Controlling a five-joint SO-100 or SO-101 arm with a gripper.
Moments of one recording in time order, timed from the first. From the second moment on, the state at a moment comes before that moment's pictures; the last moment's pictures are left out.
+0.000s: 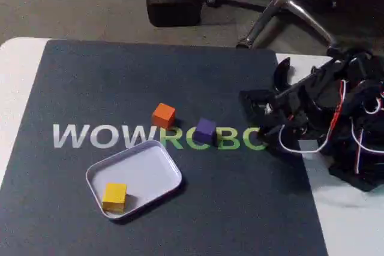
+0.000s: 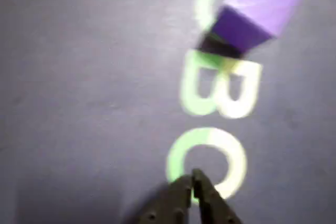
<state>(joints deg) 14.8 189.5 181.5 68.8 -112.2</state>
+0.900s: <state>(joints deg) 7.9 152.1 131.5 76.0 -92.3</state>
